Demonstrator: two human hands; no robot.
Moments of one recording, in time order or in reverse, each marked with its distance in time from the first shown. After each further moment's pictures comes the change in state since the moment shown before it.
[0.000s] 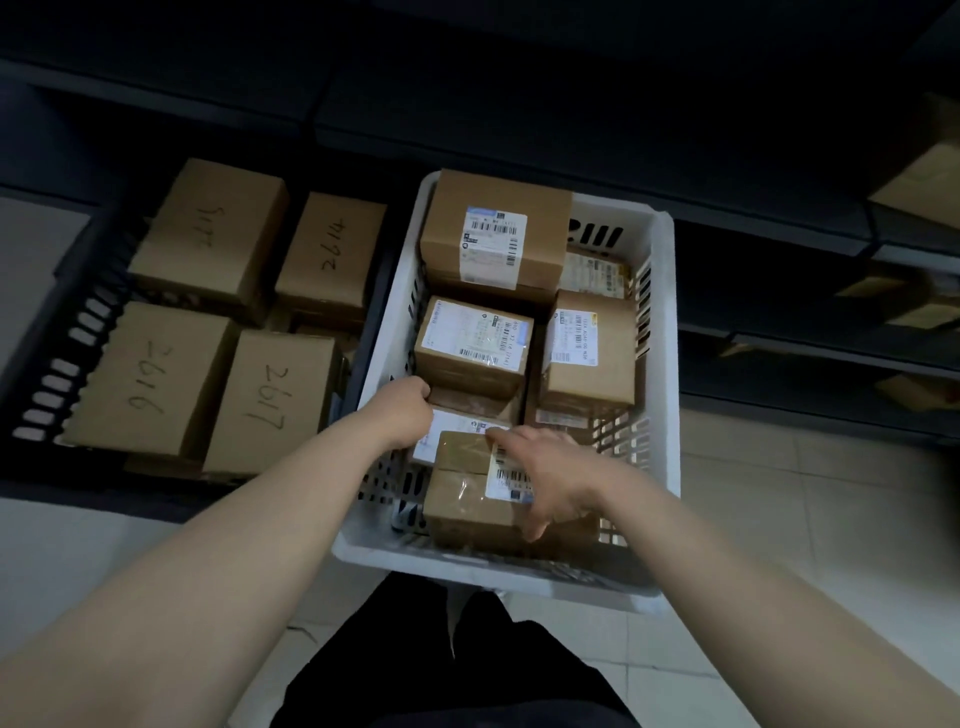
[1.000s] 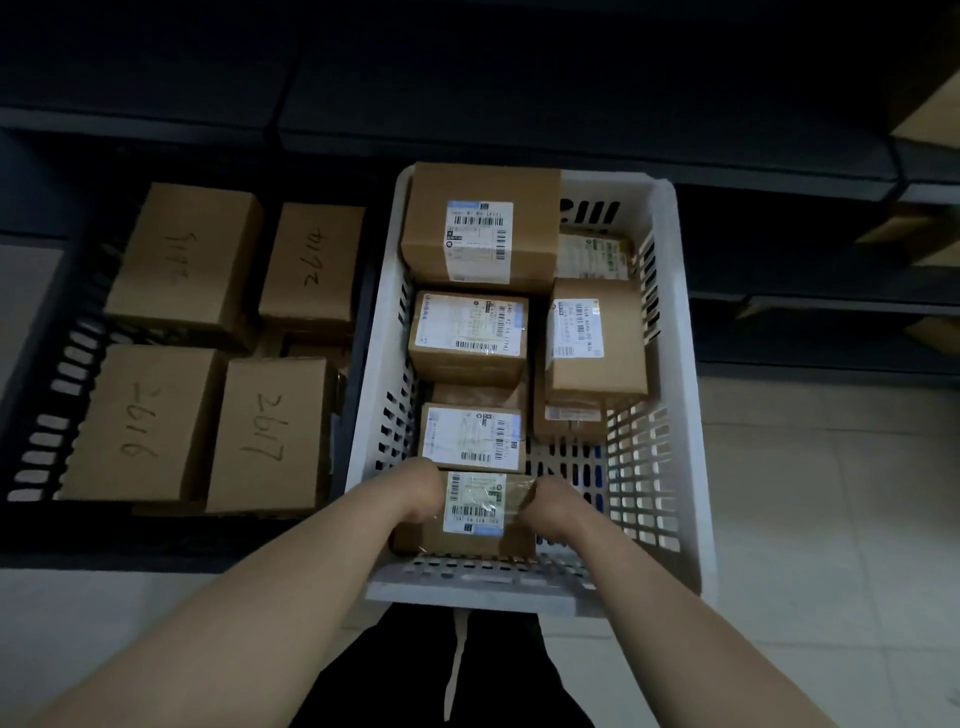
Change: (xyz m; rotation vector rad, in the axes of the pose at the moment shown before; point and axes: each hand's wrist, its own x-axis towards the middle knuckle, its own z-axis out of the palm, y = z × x) left_hand -0.010 -0.018 0.042 0.347 -0.405 -0.081; right_hand 0.067 0.012 0.079 0.665 -0.012 0.449
